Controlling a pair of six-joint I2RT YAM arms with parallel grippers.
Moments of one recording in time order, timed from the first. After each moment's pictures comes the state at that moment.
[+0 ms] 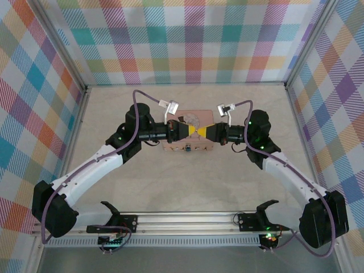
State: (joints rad) left arm -0.63 1.25 1.05 0.02 0.73 -0.65; right arm 0.41 1.14 0.78 0.36 -1.06 0.83
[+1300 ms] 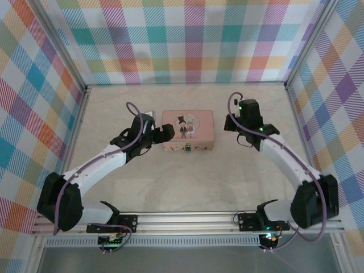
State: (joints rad) left arm -0.52 1.34 0.90 -0.24 -0.03 -0.66; right arm 0.33 1.37 1.05 -0.37 0.02 0.36
